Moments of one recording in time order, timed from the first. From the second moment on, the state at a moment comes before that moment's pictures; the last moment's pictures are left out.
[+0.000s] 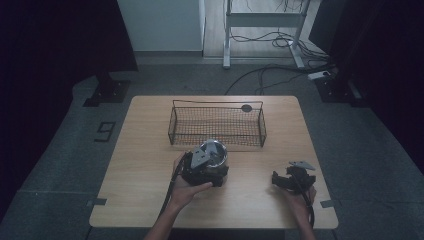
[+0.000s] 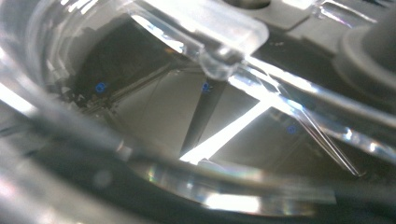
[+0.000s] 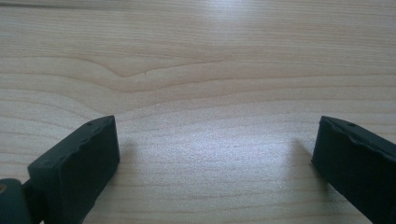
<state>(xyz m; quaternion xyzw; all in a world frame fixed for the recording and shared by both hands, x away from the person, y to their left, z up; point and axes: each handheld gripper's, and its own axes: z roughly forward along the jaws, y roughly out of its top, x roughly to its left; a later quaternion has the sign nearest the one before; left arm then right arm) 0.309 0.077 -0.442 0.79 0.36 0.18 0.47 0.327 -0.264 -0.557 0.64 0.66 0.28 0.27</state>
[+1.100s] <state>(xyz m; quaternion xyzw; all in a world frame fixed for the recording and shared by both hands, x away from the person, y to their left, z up) 0.336 0.119 -0.417 0.75 0.41 0.19 0.48 0.328 -0.265 -0.557 0.65 0.65 0.28 0.27</state>
